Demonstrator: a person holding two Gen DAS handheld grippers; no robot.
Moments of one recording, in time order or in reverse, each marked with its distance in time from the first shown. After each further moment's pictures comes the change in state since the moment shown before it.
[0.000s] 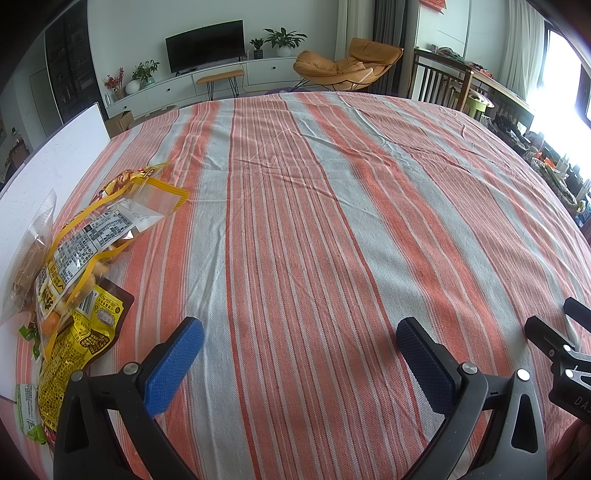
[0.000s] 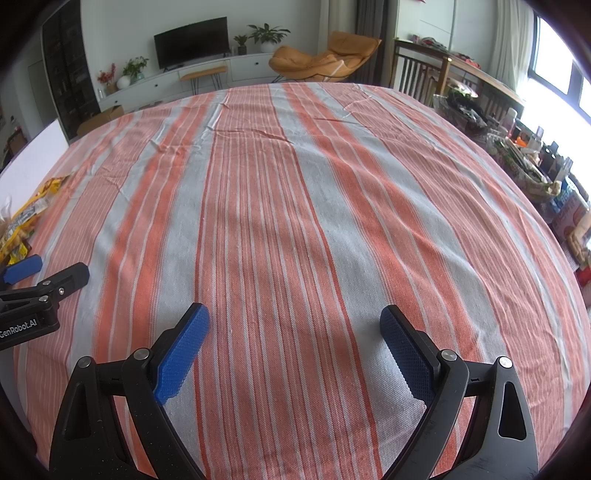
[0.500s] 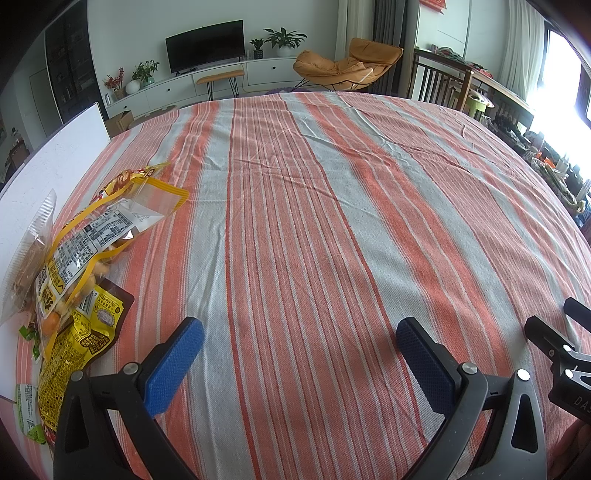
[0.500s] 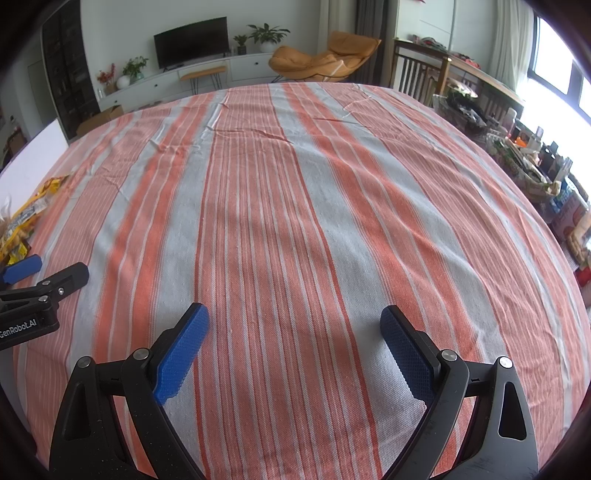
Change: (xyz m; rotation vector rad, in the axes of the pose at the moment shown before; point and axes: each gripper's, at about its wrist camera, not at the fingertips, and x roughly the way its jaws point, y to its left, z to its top) left arm -0.001 0.000 0.000 0.000 0.002 0.002; right arm 0.000 0.000 0.000 0.000 0.000 0.000
